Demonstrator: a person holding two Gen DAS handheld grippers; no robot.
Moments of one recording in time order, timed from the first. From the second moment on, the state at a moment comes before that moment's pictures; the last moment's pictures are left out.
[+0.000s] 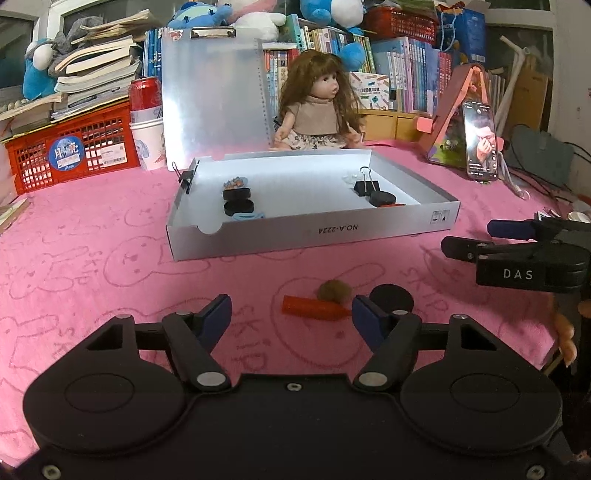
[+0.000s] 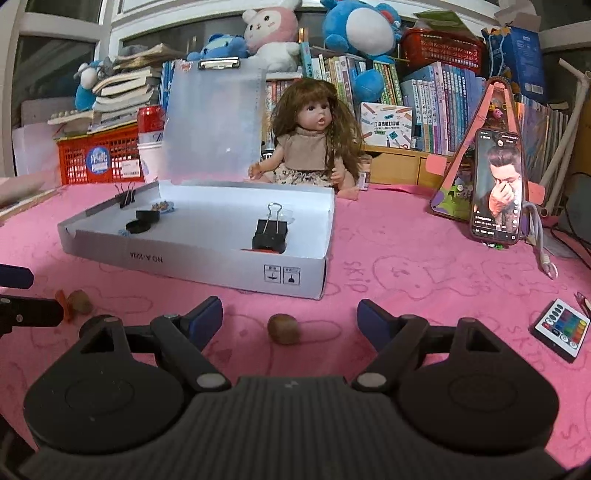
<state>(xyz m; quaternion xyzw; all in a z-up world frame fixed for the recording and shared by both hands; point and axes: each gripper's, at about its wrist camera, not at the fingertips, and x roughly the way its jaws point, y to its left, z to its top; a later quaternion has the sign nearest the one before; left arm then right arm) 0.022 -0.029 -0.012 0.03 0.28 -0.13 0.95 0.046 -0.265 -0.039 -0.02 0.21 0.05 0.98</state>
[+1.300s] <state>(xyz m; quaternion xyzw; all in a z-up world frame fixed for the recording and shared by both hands) 0.024 -0.035 -0.015 0.01 0.27 -0.12 0.95 0.039 -0.253 -0.044 -0.01 0.23 0.08 0.97</state>
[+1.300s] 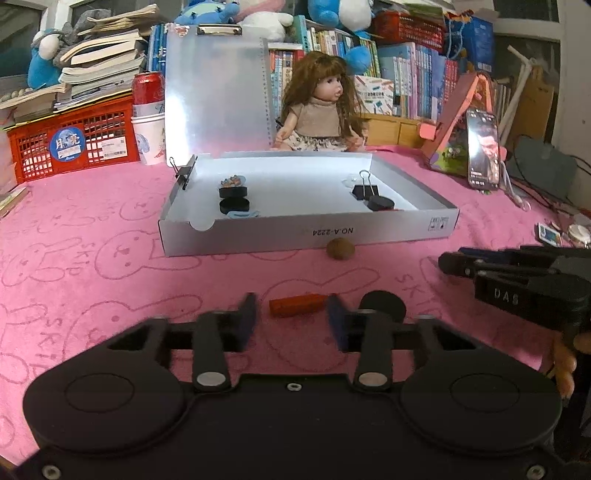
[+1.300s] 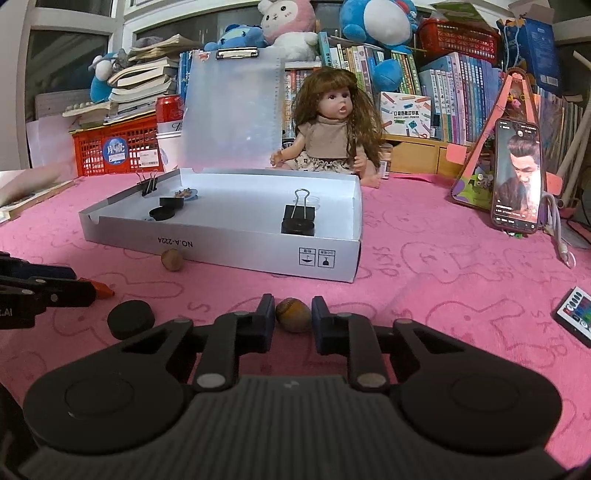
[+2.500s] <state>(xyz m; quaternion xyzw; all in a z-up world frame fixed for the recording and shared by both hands) 0.097 -0.025 0.039 -0.03 0.27 -0.06 0.96 0.083 -0.260 -0.001 0.04 0.22 0.05 0.97</state>
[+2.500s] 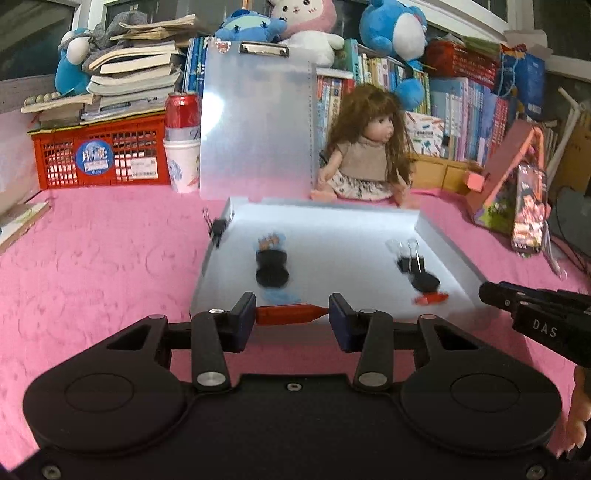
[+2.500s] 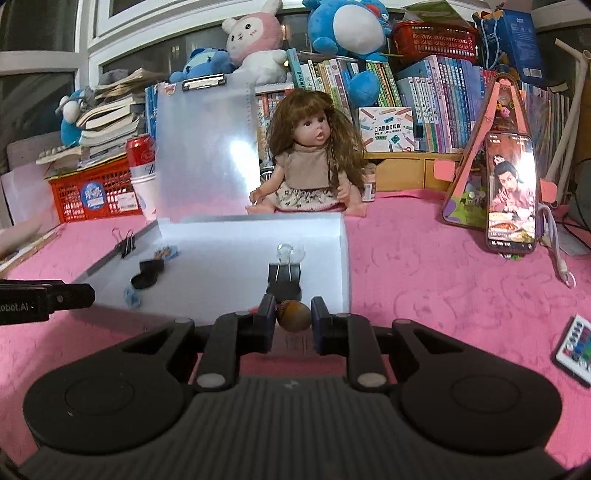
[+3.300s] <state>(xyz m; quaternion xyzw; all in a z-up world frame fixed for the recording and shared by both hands) 0.270 -0.023 0.049 -0.05 0.35 -0.06 0.93 0.256 -0.265 0.026 0.14 0.34 0.07 0.93</state>
